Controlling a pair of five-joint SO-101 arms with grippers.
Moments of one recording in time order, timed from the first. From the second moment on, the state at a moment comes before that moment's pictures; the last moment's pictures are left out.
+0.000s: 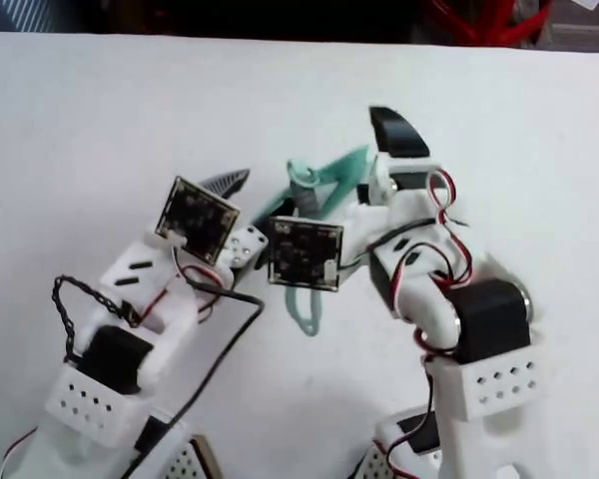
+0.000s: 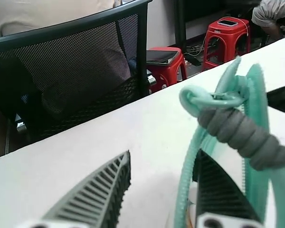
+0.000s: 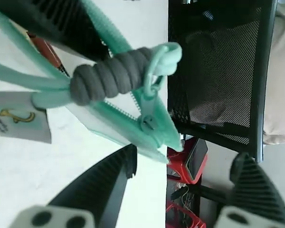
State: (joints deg) left arm 20.4 -63.3 55.2 36.1 -9.2; right arm -20.2 -43.6 11.8 74.6 80.9
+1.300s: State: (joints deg) left arm 10.8 -62.4 34.5 52.3 -4.1; right arm -20.7 -33.8 1.9 81.9 56.6
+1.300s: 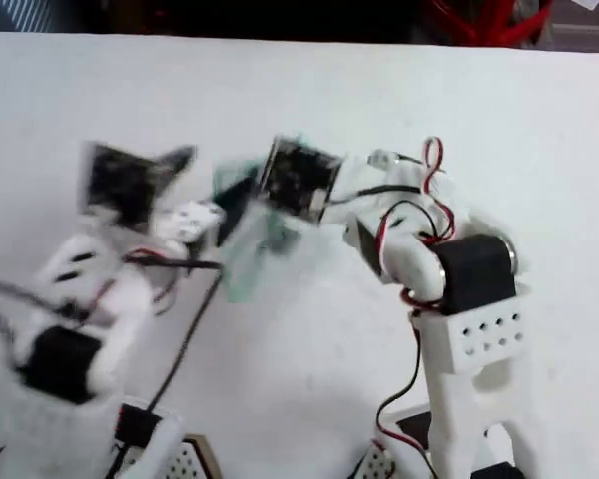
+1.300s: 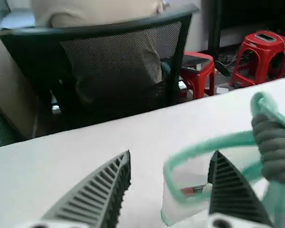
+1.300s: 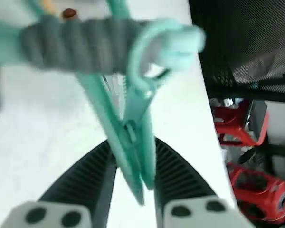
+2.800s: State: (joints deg) left arm 25.4 -56.7 32.4 58.5 -49.3; right arm -26.2 -77.5 39.4 77.5 38.4
